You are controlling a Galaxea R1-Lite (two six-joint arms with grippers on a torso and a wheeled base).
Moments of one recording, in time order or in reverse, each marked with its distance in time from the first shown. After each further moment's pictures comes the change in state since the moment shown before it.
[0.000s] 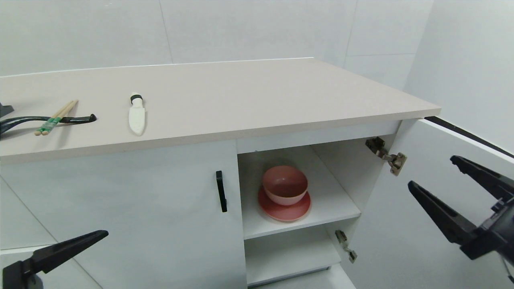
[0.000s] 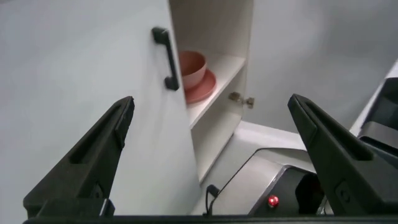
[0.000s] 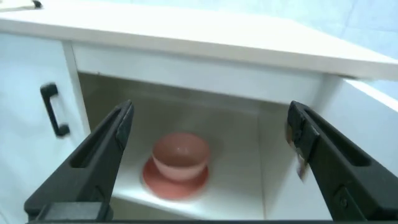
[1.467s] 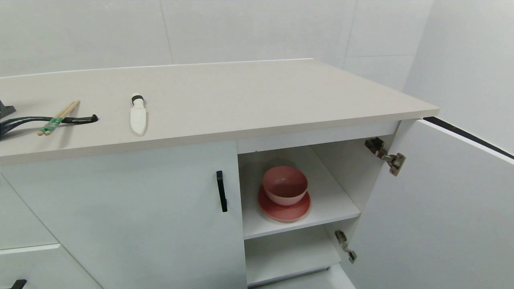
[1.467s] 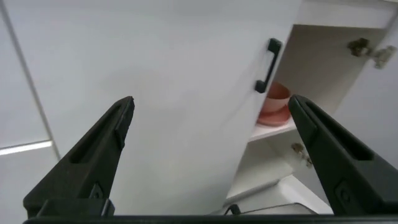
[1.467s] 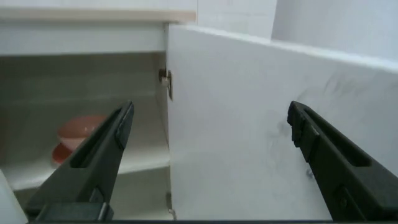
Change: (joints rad) left arm 0.456 -0.683 -0.040 0.559 0.104 -0.271; right arm -0.539 -1.190 -0.053 1.204 0.038 0.047
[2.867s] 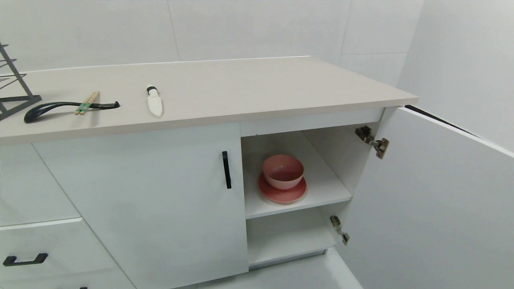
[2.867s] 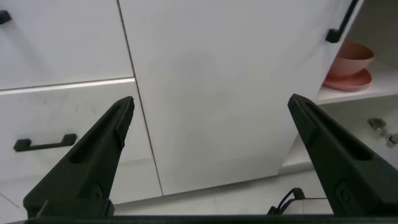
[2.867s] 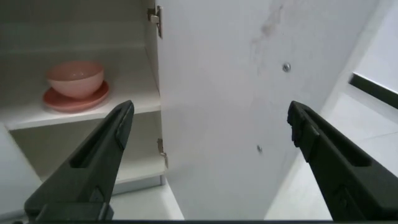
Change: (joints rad) left arm -0.039 -0.071 0.041 0.140 0.252 0.157; right arm -0.001 -0.022 0.053 0.129 -0.044 -0.025
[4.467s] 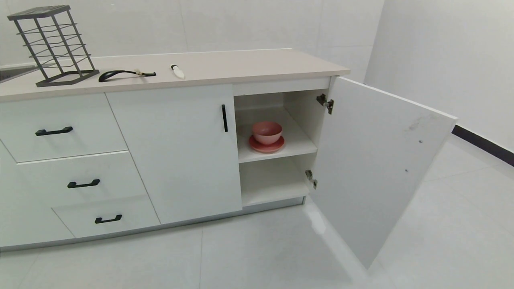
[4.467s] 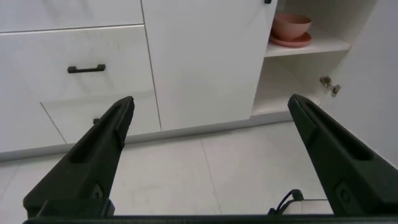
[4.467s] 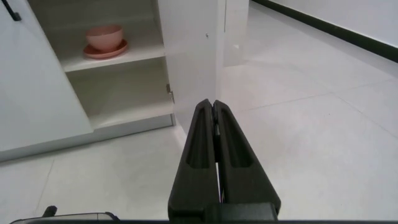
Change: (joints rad) left arm 0.000 -0.004 0.000 -0.002 0.000 -0.010; right arm 0.001 0.002 -0.002 0.068 0.029 0.097
